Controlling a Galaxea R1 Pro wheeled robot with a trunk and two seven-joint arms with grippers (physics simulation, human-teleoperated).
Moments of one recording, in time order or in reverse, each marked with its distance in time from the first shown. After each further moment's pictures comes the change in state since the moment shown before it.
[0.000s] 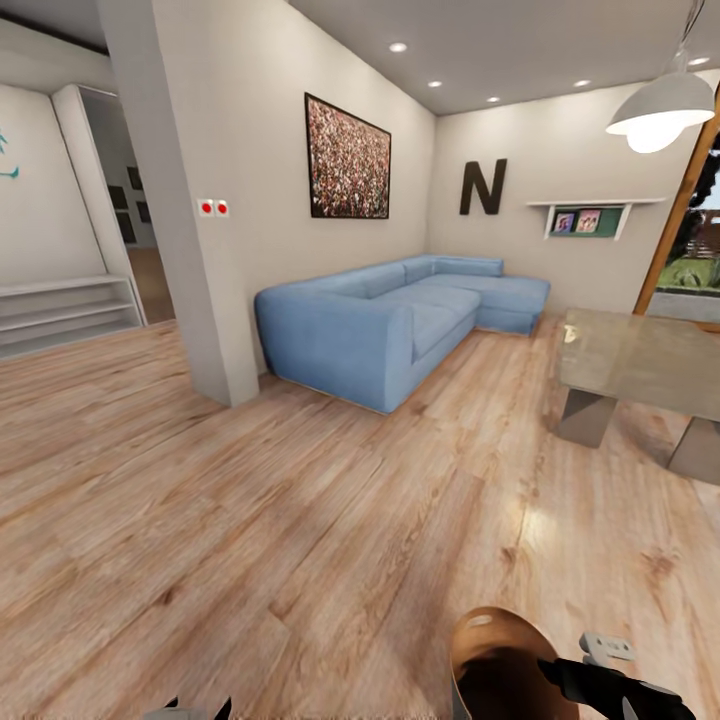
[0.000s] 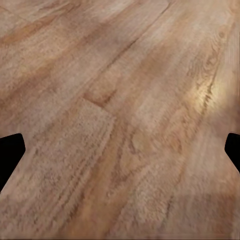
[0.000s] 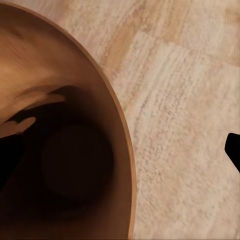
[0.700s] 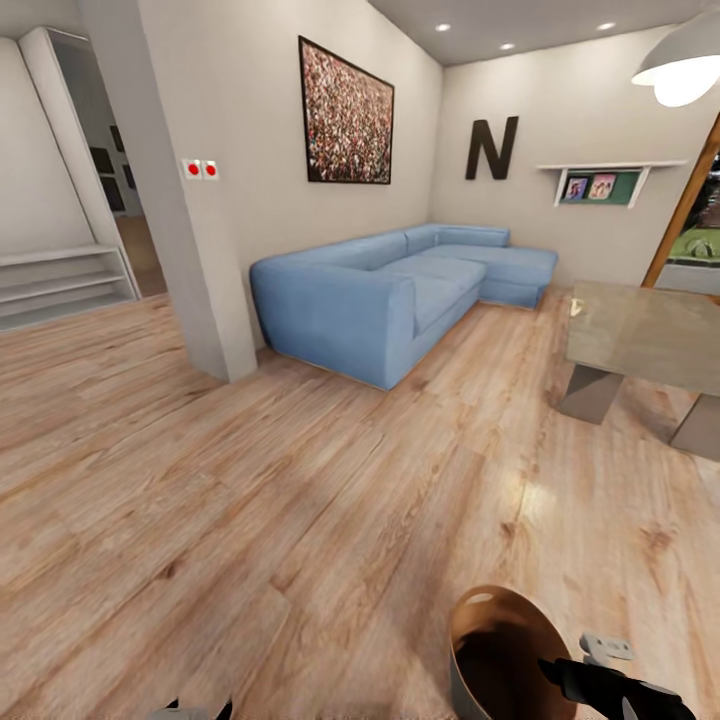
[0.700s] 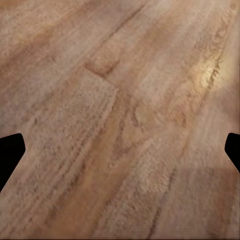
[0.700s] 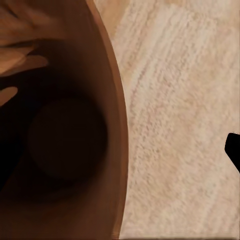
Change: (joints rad) left arm 0.000 0.000 -0.003 0.001 -0.002 0.007 0.000; right arm 0.000 0.000 0.001 0.000 0.000 0.000 0.000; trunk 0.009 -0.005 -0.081
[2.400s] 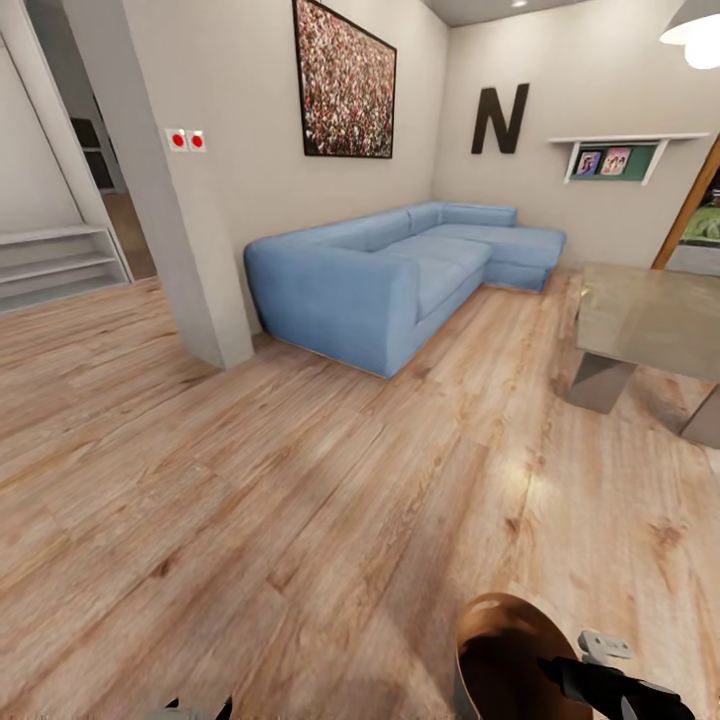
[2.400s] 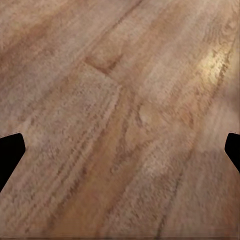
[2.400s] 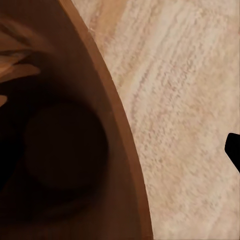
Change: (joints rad) left arm 0.000 -0.001 0.001 0.000 0.000 -0.006 0.000; right arm -0.001 0.001 0.003 -0.003 0.003 0.000 0.000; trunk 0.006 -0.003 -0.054
